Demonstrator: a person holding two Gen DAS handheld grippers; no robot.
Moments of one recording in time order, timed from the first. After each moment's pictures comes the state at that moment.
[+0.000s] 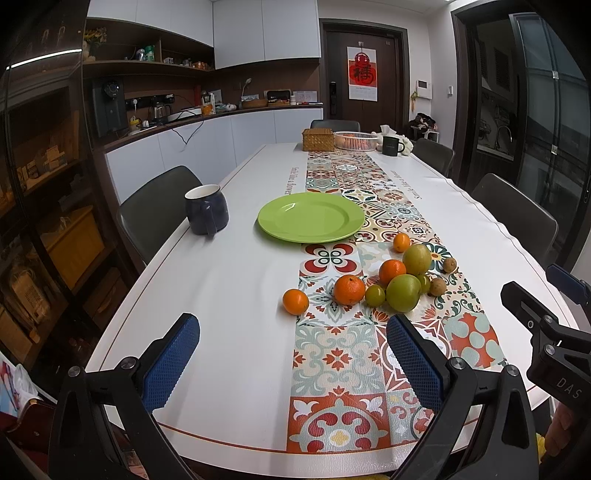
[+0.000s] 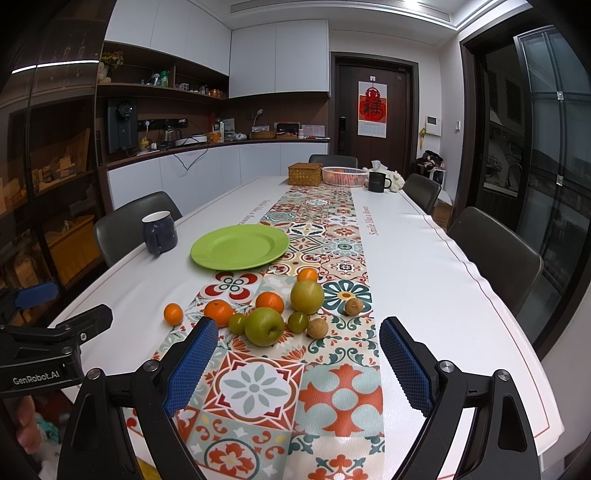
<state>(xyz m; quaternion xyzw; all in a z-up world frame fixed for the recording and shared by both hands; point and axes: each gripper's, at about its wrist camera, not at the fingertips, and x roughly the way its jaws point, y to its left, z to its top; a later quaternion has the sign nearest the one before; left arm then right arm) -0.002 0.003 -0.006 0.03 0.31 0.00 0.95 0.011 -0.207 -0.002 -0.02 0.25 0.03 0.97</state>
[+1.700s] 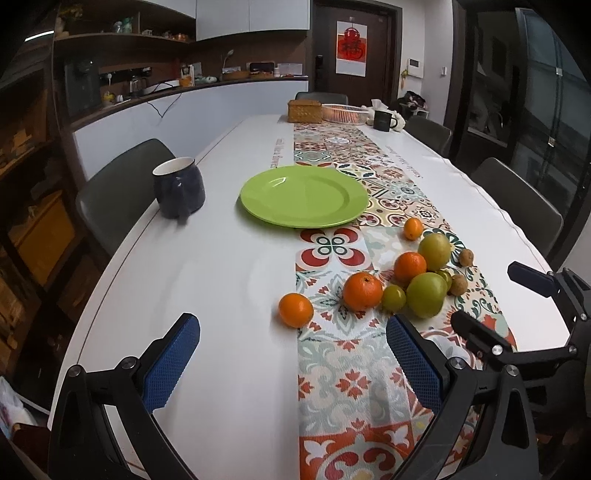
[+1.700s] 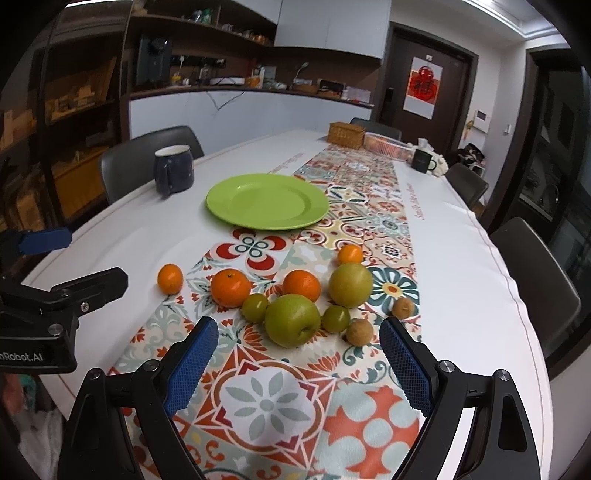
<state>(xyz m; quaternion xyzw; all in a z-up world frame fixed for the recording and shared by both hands) 0.072 0.024 -0.039 0.01 0.37 -0.05 0.93 0.092 -0.157 -0.045 -0.12 0.34 0.08 0.93</state>
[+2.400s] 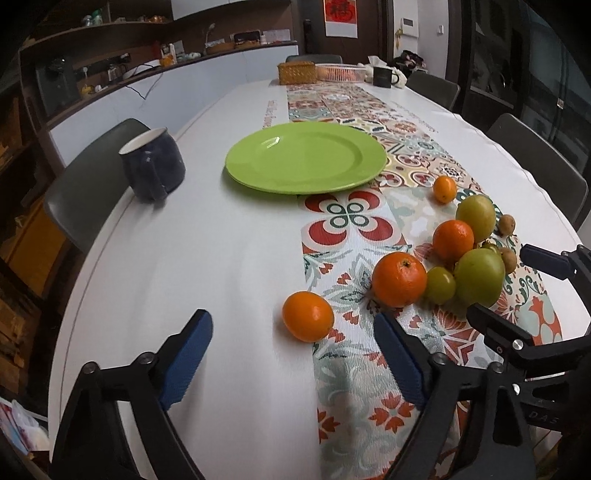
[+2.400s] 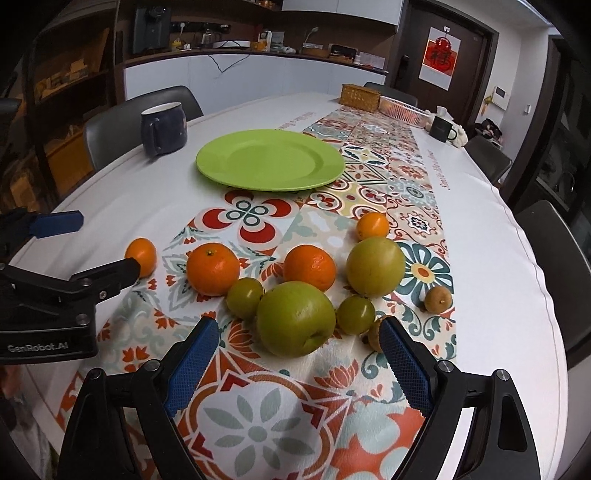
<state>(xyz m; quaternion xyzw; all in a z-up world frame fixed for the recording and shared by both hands) 0.135 0.016 -0.088 0.06 0.43 -0.05 0.90 0.143 -0.151 -0.087 -0.12 0.40 0.09 0.90</state>
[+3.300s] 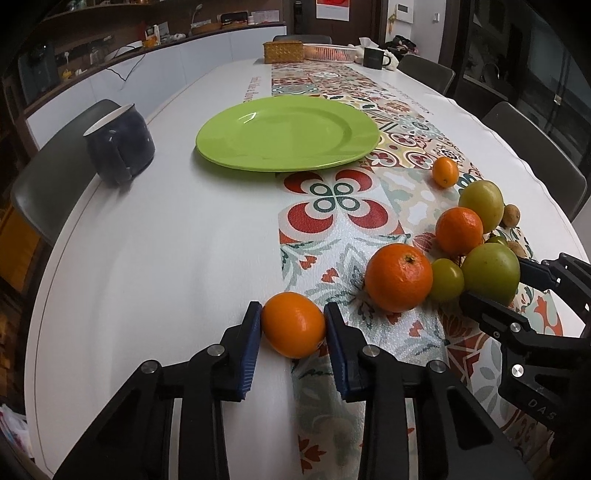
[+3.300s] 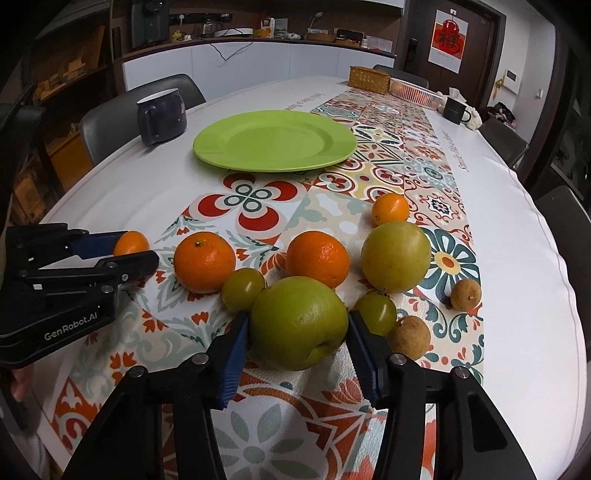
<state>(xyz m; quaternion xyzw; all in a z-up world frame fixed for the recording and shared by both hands) 0.159 0.008 -0.112 0.04 0.47 -0.08 0.88 0.162 -0.154 -0.106 -0.10 0.43 0.11 0.89</state>
